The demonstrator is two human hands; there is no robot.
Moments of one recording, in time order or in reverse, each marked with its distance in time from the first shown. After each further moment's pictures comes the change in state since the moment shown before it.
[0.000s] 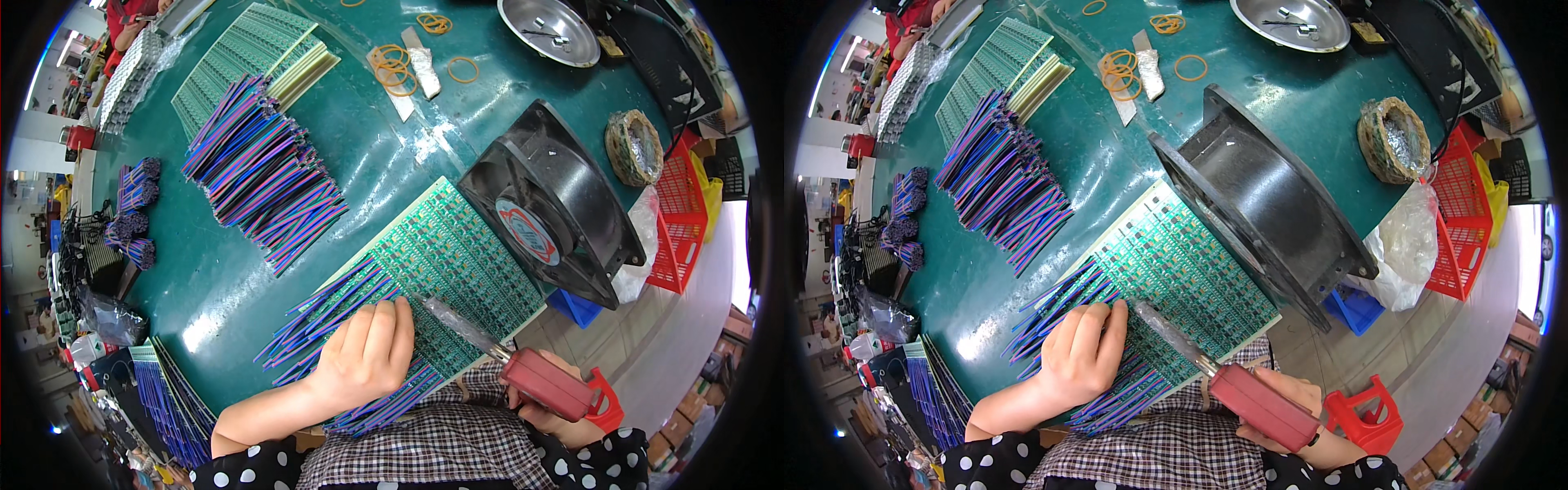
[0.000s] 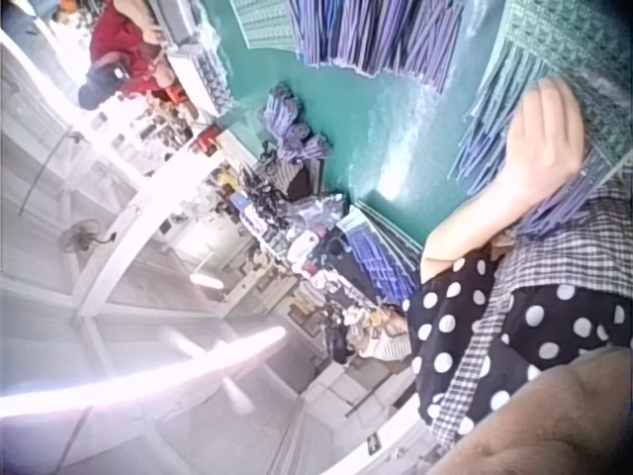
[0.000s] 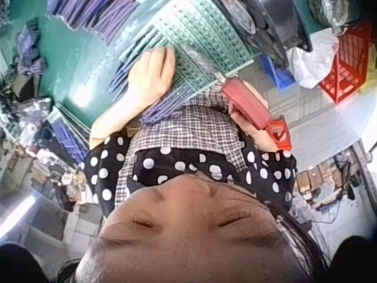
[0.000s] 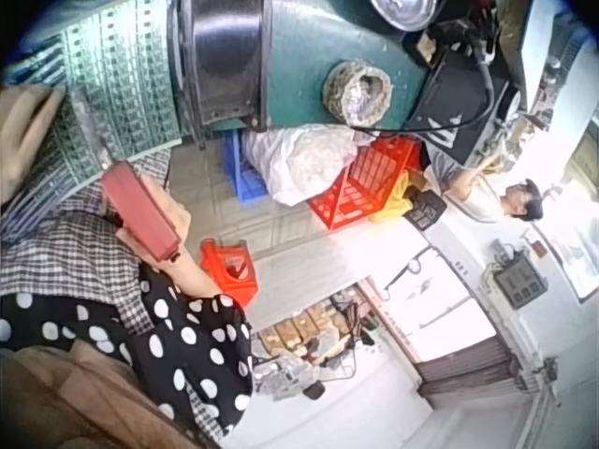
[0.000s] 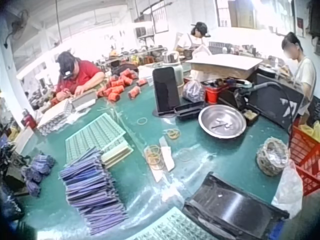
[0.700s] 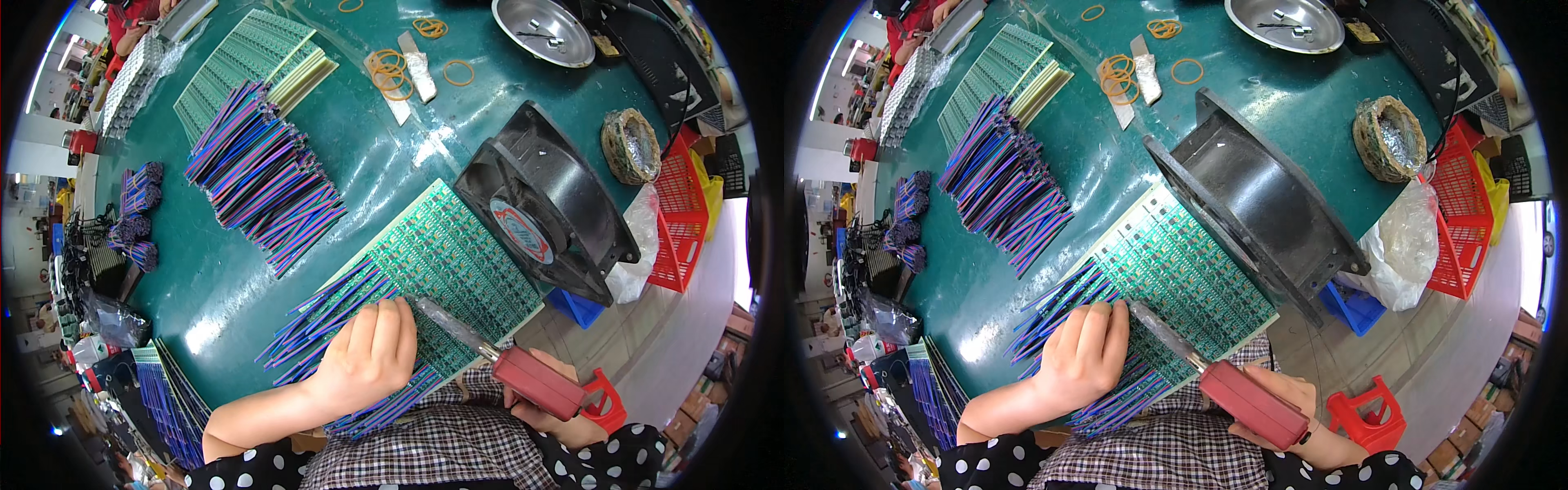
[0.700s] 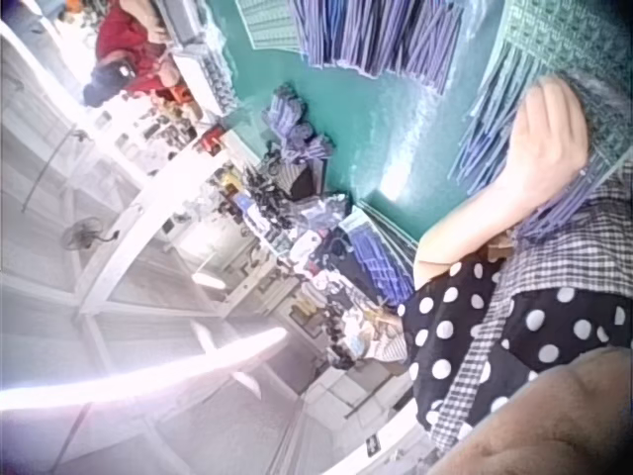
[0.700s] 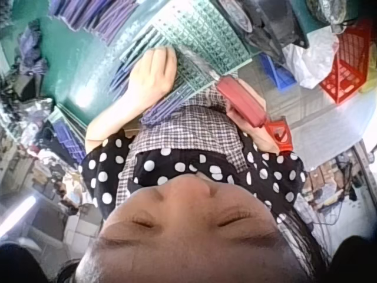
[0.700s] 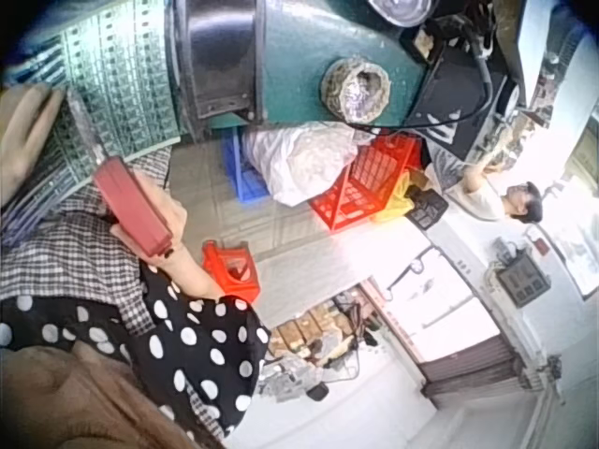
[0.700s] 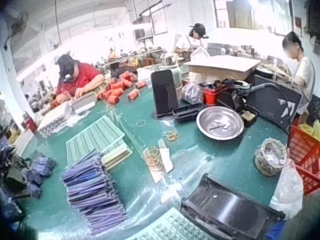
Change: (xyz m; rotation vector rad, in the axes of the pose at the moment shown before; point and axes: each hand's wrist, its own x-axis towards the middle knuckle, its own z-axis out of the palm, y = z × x) left_hand 0.008 -0.001 -0.008 0.083 -0.080 0.070; right_hand -0.001 0.000 0.001 -0.121 -0.073 0.076
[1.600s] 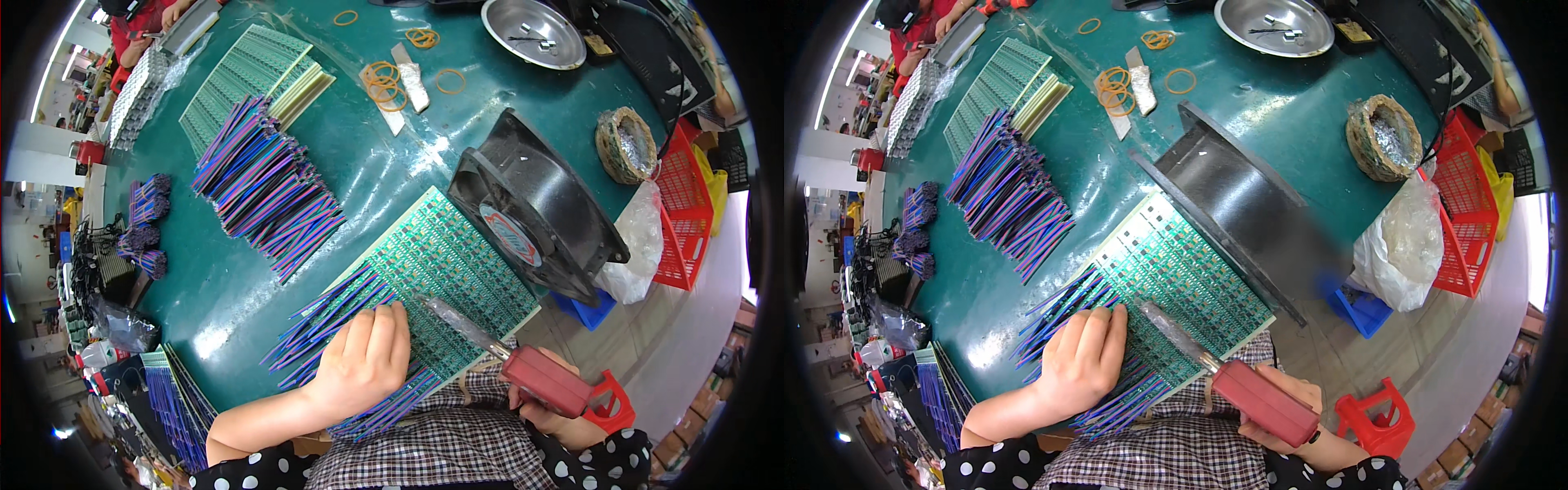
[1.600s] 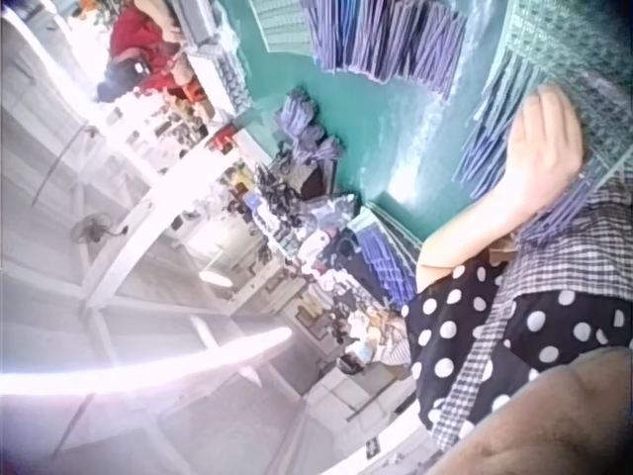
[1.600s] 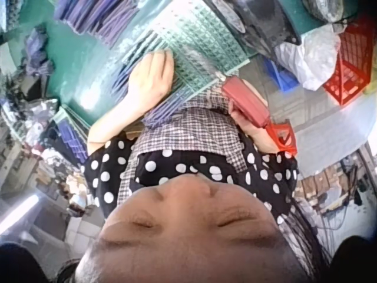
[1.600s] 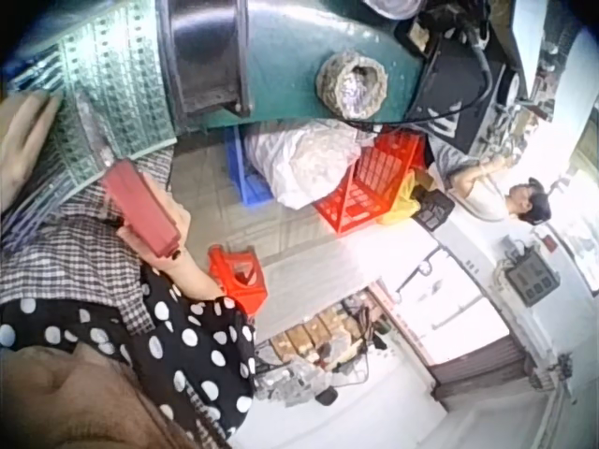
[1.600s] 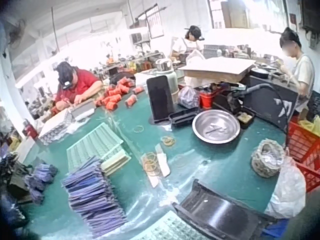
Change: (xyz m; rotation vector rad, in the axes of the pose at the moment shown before) left_hand -0.003 0.004 -0.006 -0.062 -0.056 -0.084; right_hand -0.007 0.000 -0.002 0.073 0.046 0.129
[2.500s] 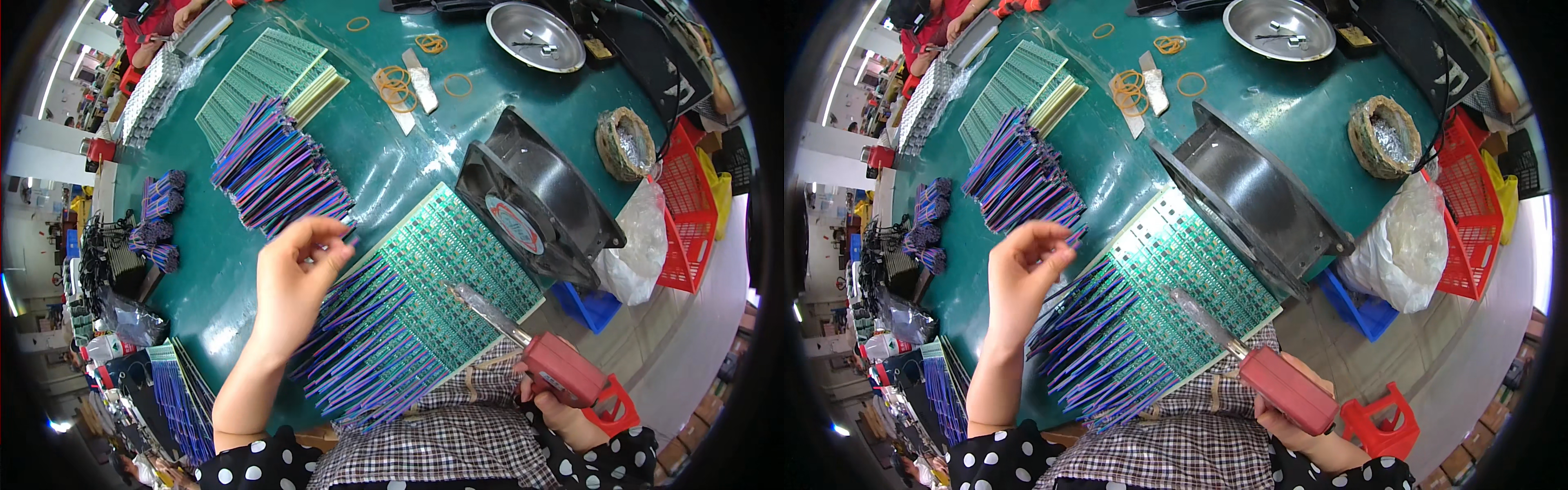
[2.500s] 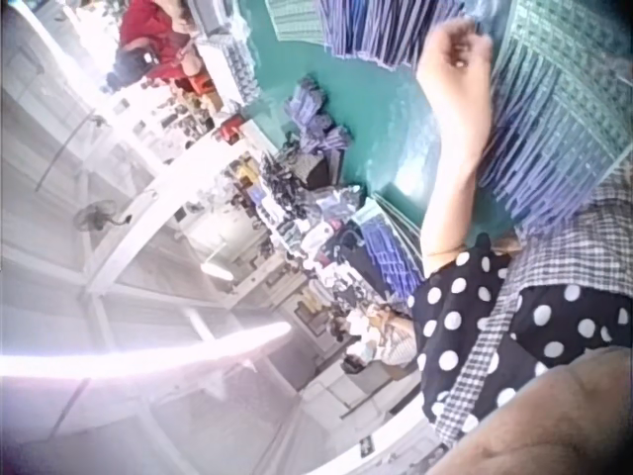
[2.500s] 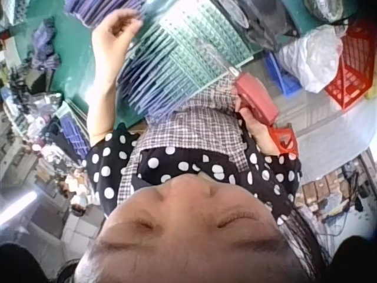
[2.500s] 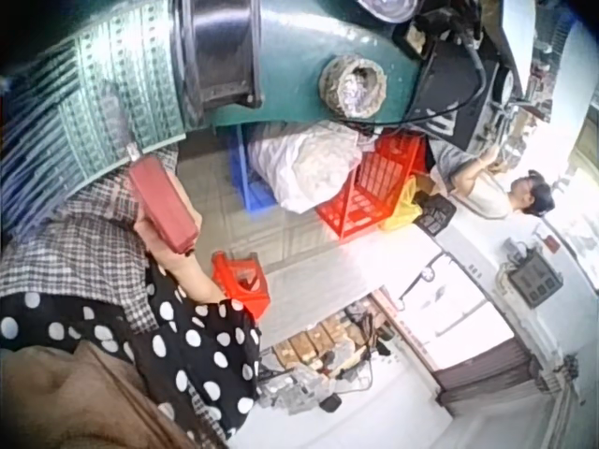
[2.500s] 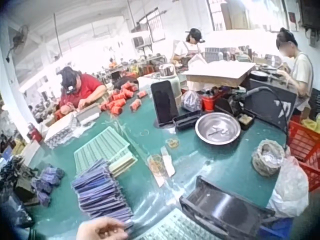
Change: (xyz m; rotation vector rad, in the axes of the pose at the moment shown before) left_hand 0.015 -0.067 0.000 -1.138 0.089 -0.864; right_hand -0.012 -0.002 0.018 0.271 0.293 0.172
